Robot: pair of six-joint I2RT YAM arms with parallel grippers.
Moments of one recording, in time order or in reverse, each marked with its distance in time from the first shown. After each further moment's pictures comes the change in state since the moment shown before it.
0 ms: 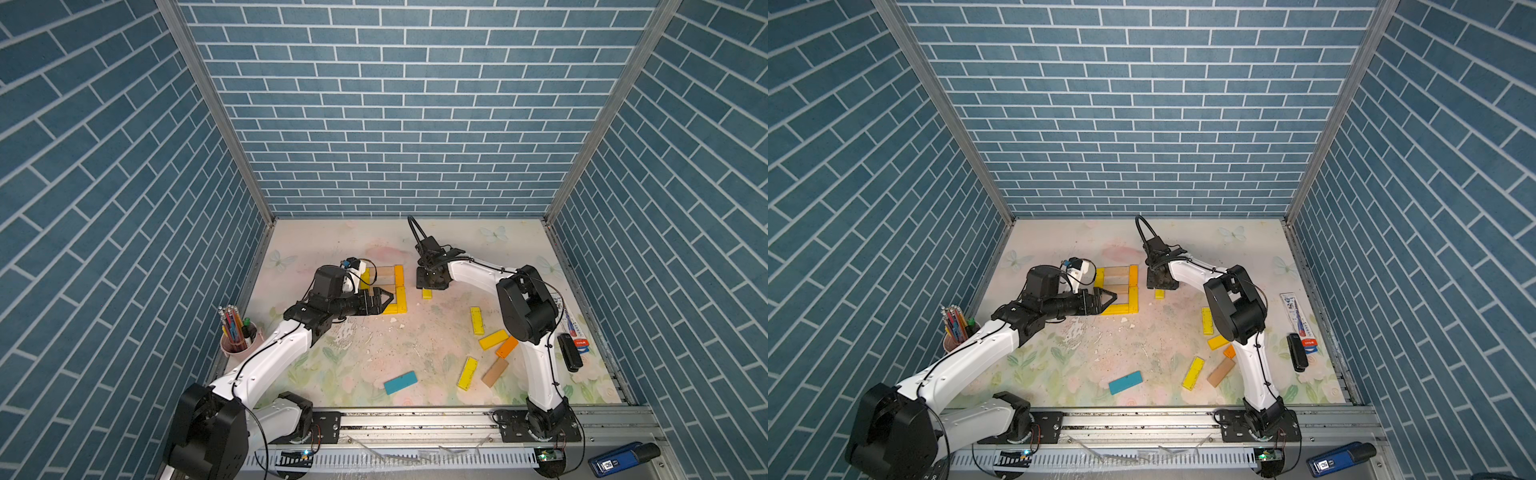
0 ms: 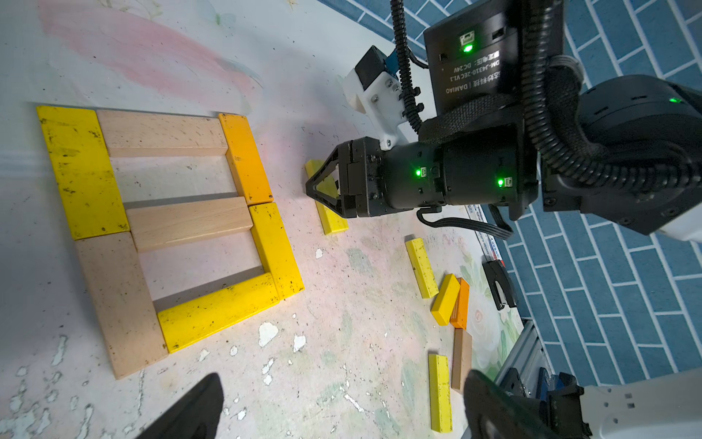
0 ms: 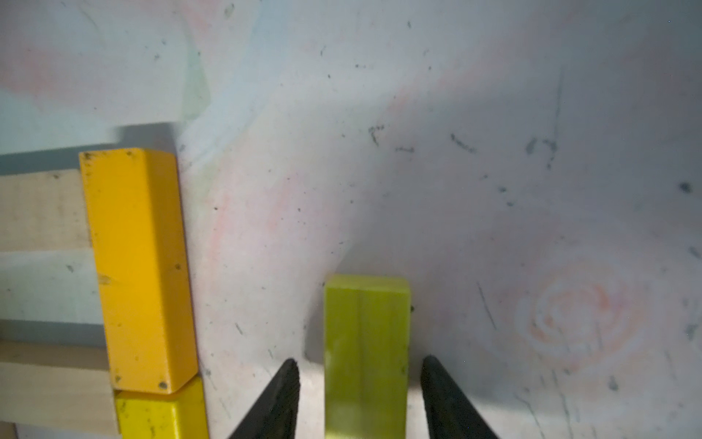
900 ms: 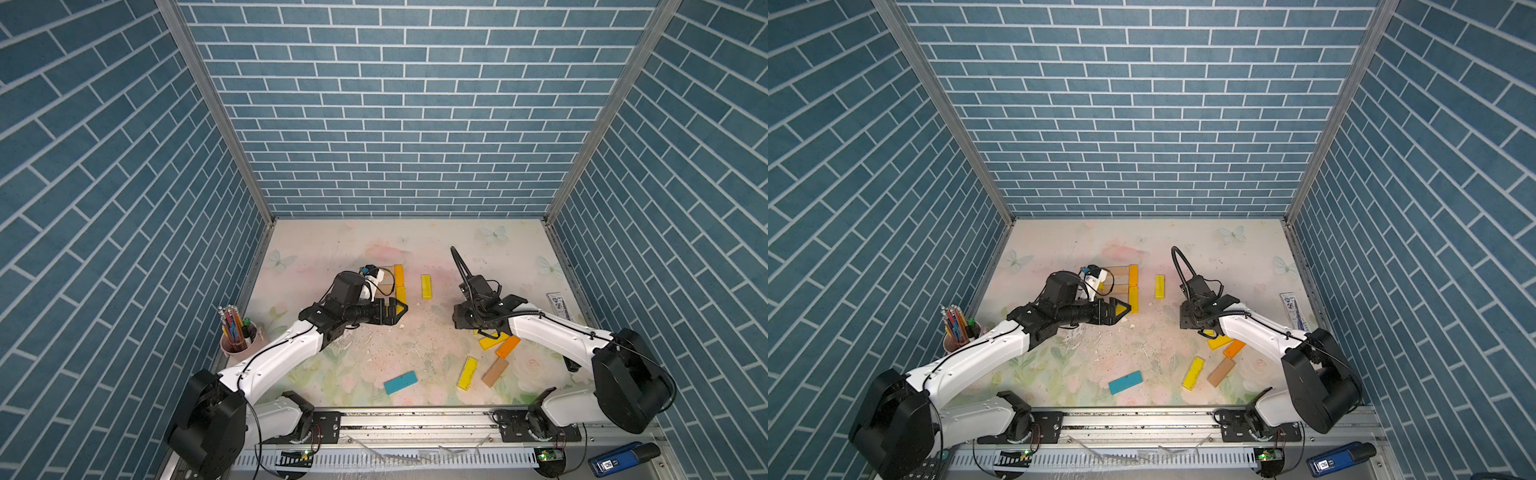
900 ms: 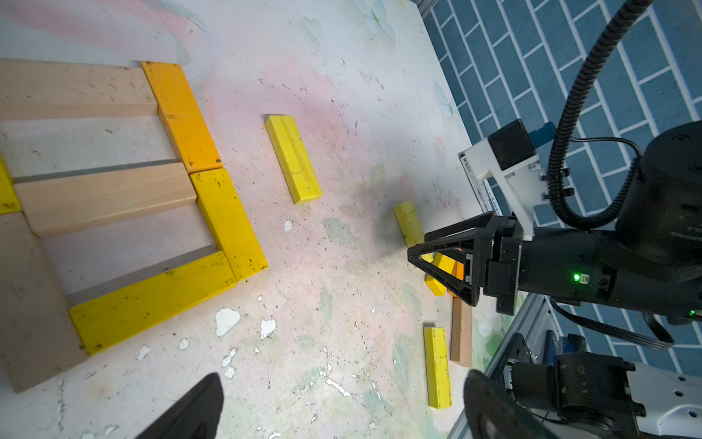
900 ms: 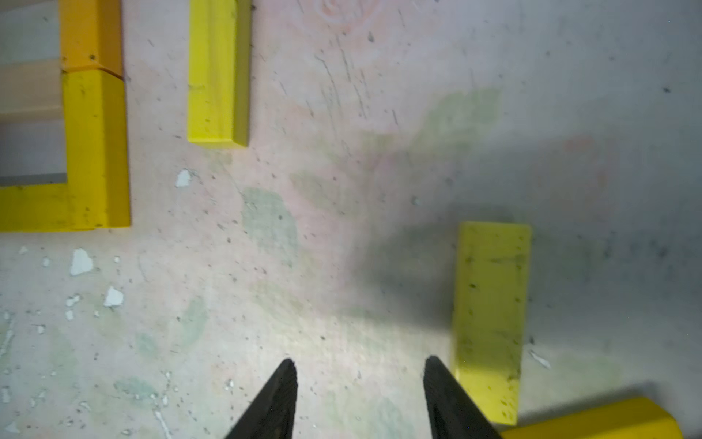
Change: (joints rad) left arm -0.171 0.051 0.000 0.022 -0.076 -0.008; right arm 0.000 -0.768 -0.818 0.101 0.036 -0.028
